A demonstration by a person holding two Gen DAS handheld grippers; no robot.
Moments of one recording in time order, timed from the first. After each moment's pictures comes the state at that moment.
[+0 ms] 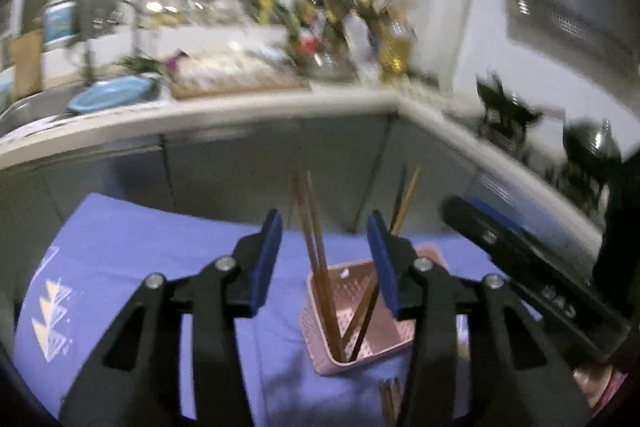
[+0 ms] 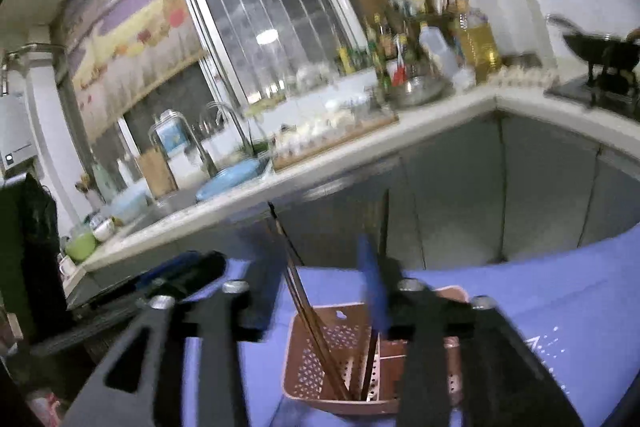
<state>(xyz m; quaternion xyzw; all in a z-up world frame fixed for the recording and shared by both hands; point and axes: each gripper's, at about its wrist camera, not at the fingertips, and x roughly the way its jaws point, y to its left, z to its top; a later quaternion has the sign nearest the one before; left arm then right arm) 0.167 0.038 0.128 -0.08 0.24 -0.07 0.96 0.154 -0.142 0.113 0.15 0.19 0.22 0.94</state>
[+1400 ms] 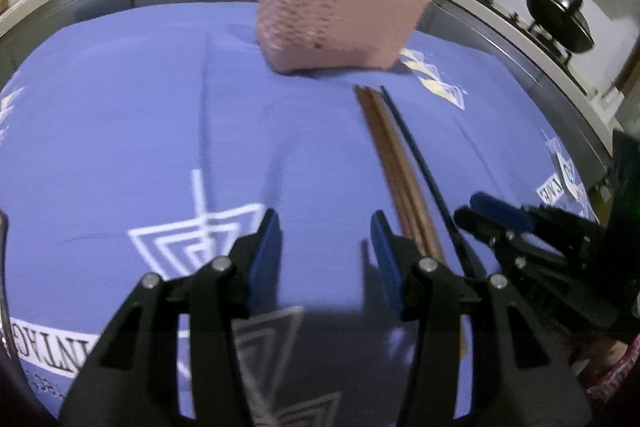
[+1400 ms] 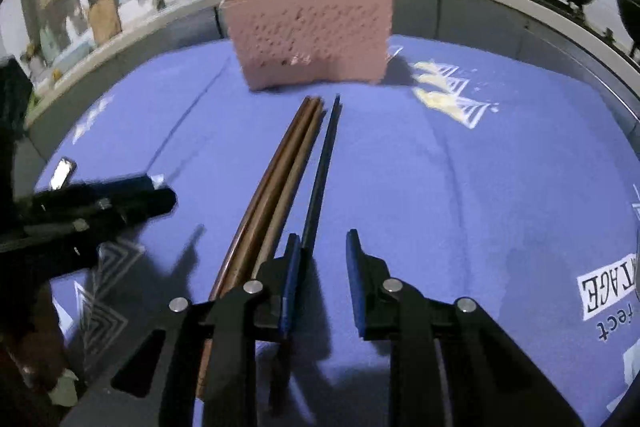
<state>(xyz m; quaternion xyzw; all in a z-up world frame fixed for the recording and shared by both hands) 0.028 0.008 -0.066 -0.03 0.44 -0.18 0.88 -0.014 -0.148 -0.075 0.02 0.40 0.12 0.91</state>
